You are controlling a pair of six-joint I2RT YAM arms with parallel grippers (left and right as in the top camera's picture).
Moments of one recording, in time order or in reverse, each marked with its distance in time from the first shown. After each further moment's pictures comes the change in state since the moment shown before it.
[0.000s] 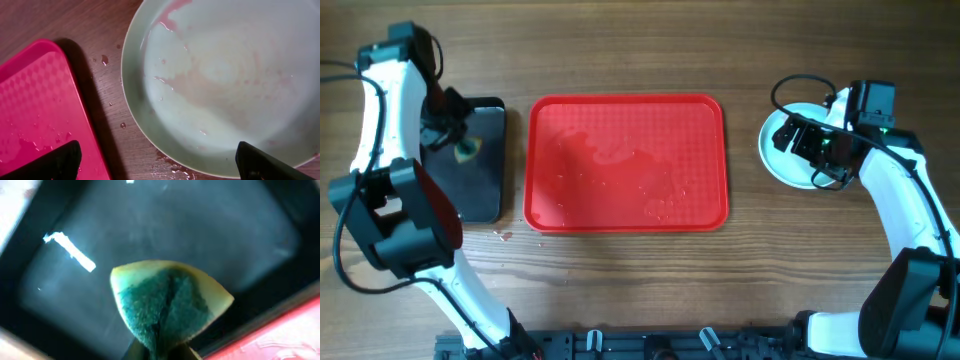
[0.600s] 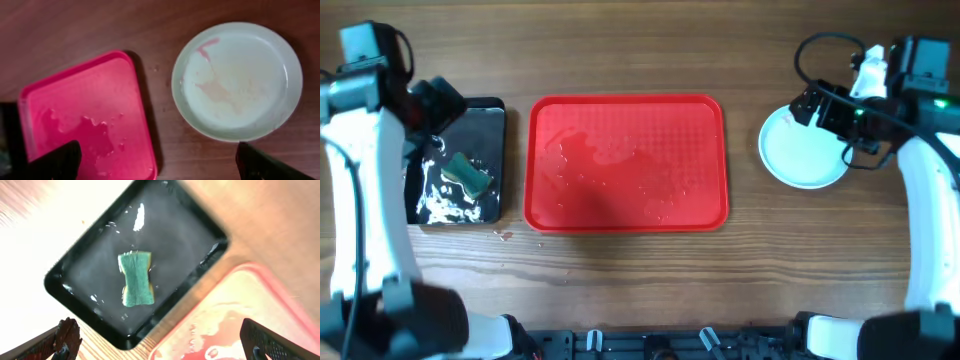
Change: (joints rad) left arm 0.002 -0.447 -0.096 0.005 0.000 0.005; right arm -0.001 -0.098 0.408 -0.427 -0.052 -0.076
